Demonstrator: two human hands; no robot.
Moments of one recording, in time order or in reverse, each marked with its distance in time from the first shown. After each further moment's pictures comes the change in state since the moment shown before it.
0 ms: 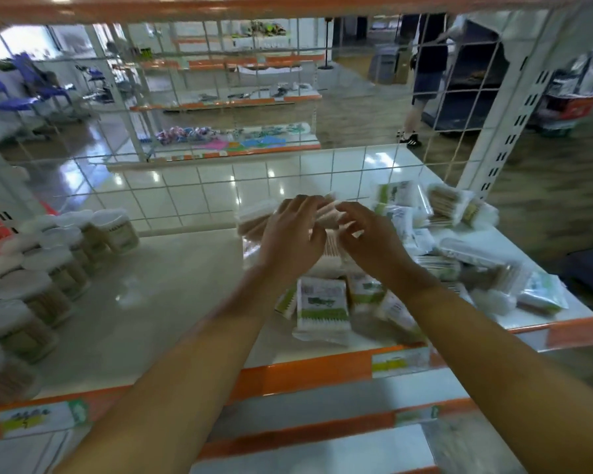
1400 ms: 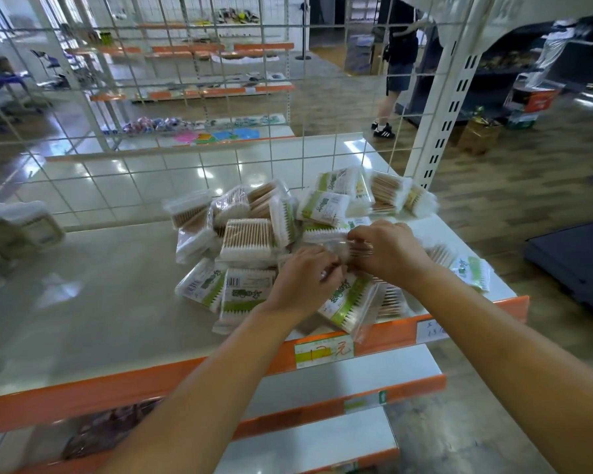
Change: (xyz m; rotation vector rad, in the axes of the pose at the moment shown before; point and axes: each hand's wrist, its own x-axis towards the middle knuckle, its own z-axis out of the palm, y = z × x) left_hand -0.034 0.074 0.096 -0.209 -0.290 -0.013; right_hand -0.034 0.095 -0.088 -0.581 -0.184 0.003
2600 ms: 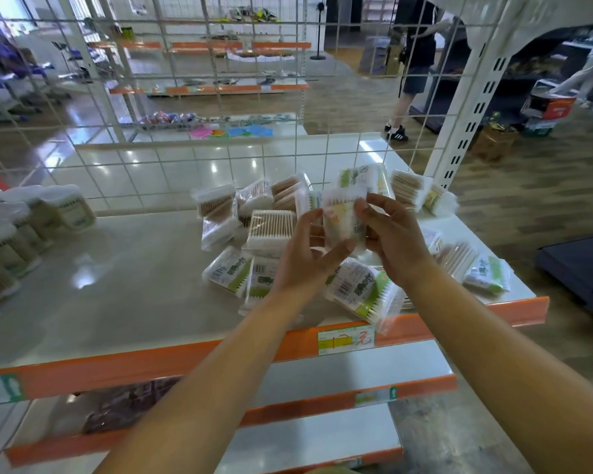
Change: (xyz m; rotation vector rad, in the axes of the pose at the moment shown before) left_hand -0.016 0.009 -0.034 -0.651 0.239 -0.315; right_hand -0.003 -0.061 -0.009 1.462 0.127 0.348
